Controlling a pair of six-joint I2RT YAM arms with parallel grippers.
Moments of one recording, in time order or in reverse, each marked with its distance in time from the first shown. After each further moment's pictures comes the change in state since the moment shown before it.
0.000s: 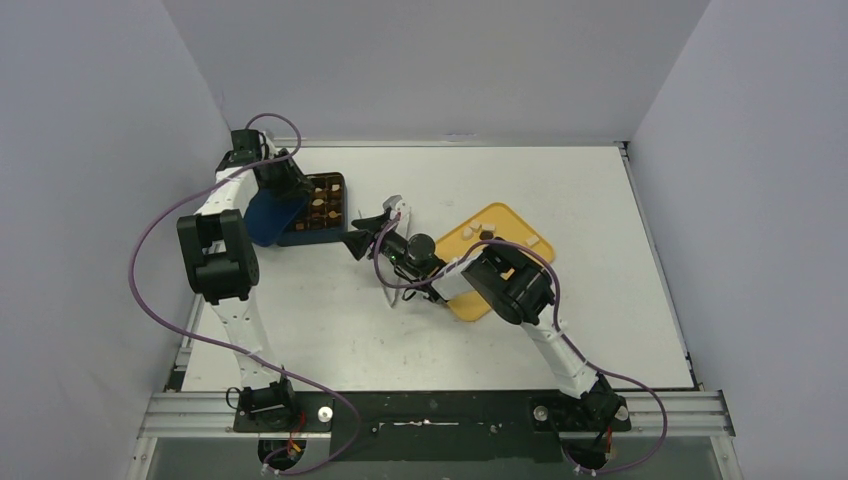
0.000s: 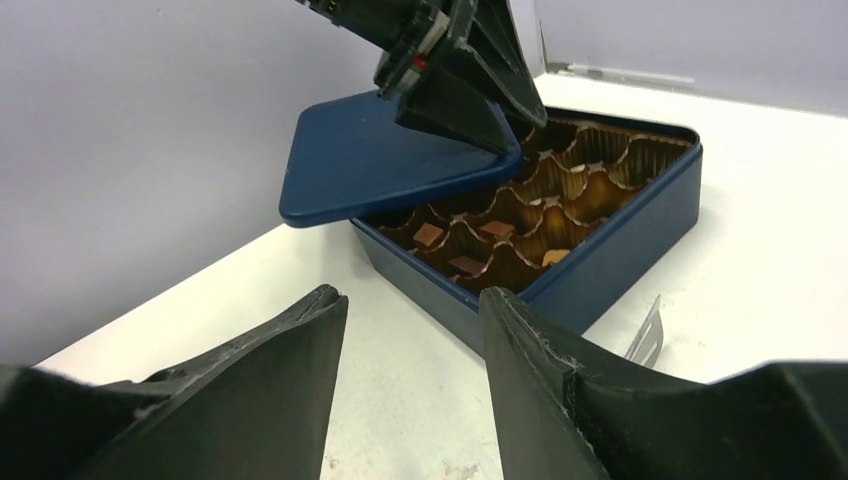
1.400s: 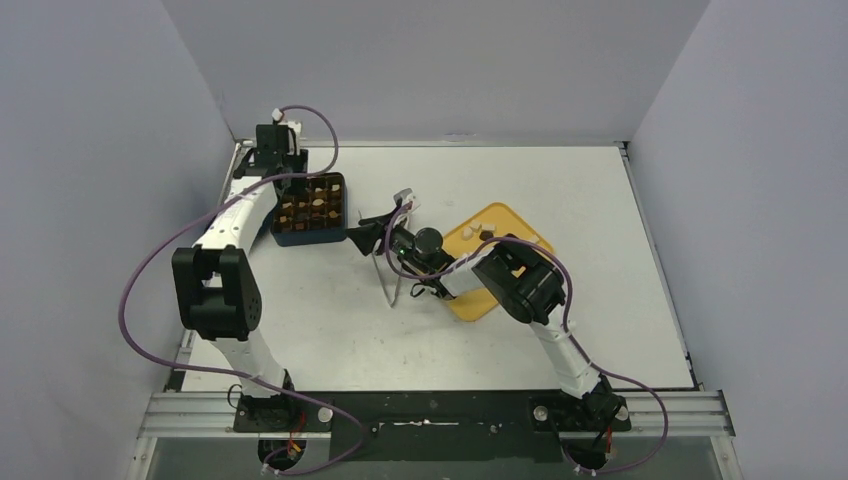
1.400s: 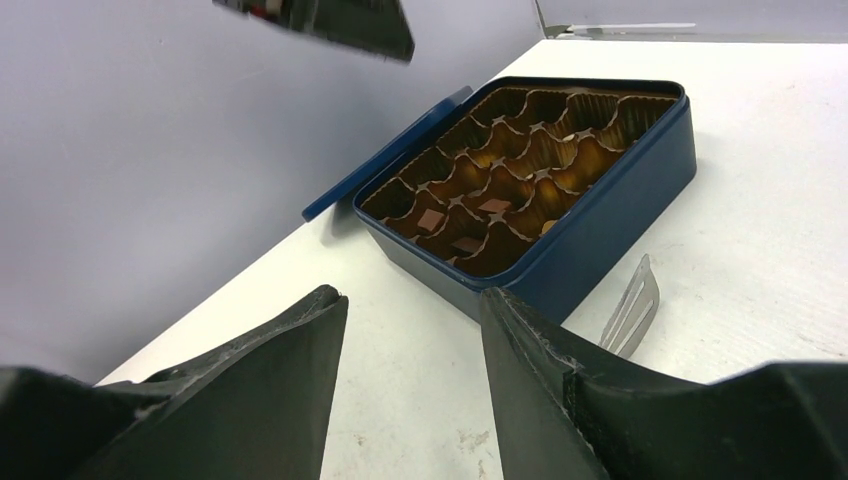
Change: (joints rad) left arm -0.187 -0.322 -0.149 -0.008 -0.591 0.497; right arm -0.036 -0.069 -0.052 -0.084 -0.012 0.150
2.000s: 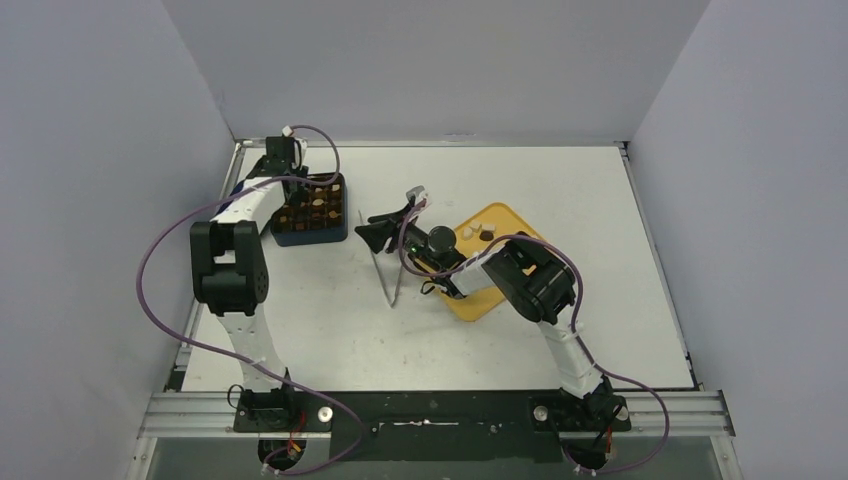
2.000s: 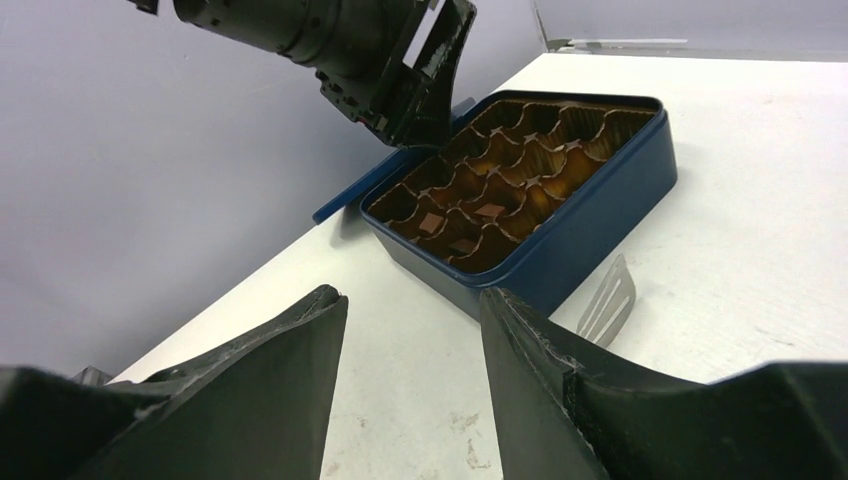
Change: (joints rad) left arm 0.024 0.156 -0.064 0.123 -0.146 0.214; right arm -0.038 -0.056 -0.088 0.055 -0.056 0.026
